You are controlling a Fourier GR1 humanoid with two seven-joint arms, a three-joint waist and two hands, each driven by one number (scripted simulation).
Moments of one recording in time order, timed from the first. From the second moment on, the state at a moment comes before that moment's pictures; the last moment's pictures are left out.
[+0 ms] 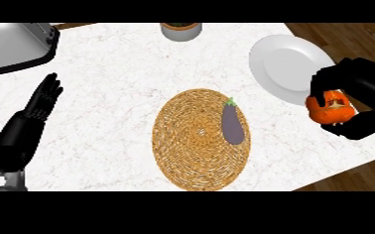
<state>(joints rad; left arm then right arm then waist) 0.01 0.42 0.01 -1.63 0.11 0.00 -0.06 -0.45 -0.95 0.39 -1.47 0.36 0.11 -0.49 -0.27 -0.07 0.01</state>
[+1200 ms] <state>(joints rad) -0.16 0.35 -0.08 -1.64 0.07 -0.11 -0.03 0.00 -0.95 -0.10 -1.24 0.14 -0.09 -0.88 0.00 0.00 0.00</state>
